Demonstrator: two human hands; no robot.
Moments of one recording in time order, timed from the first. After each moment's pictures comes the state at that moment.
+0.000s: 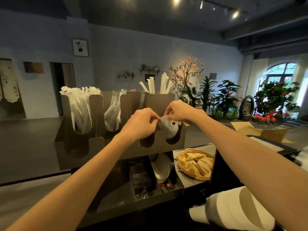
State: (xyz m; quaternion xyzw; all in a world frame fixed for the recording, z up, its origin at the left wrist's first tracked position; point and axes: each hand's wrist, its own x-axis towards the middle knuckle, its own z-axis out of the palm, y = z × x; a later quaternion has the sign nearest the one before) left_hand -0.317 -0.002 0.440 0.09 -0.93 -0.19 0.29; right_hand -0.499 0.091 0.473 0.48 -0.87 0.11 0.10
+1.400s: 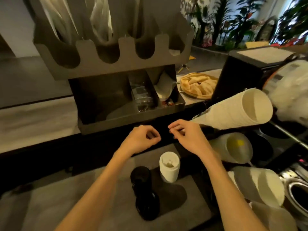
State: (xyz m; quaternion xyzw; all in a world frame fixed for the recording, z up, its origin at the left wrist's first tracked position) left_hand -0.216 0.050 0.185 0.17 -0.91 -0.37 0.00; right_hand -0.338 0.221 0.171 0.34 -0.85 0.39 -0.10
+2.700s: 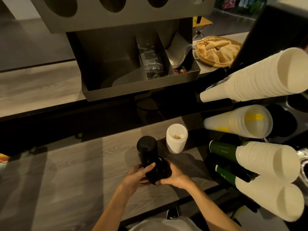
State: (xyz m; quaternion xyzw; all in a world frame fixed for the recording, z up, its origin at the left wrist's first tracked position) left_hand -0.090 0.102 -0.045 0.47 -0.48 -0.74 -0.07; right_hand -0.228 0.254 -0.056 0.27 -0.77 0.34 -0.47
